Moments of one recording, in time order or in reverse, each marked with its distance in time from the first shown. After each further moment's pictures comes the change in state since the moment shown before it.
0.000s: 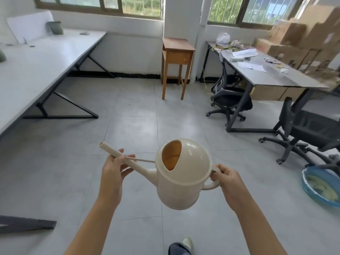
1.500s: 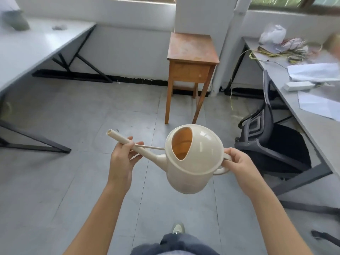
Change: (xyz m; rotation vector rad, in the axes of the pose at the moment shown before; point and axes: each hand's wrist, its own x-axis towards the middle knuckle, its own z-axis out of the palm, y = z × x) left_hand 0.752 -0.020 0.473 -0.047 0.163 -0.048; right_hand 0.902 -0.182 -0.200 -0.254 -0.123 -0.010
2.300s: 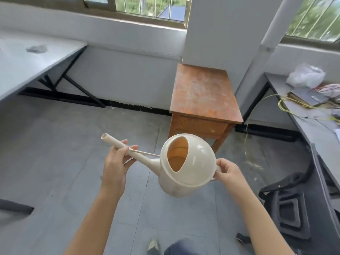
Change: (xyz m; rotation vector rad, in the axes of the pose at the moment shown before) left_hand 0.462 0.080 0.175 -0.004 0.051 0.041; right_hand 0.494 -0.113 0.012 -0.074 -0.036 0.023
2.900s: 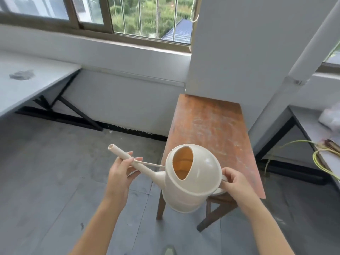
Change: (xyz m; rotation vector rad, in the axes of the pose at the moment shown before) left_hand 0.255 0.011 0.170 0.006 0.013 -0.009; right_hand 0.317 -0.060 -0.081 -0.114 -0.068 0.011
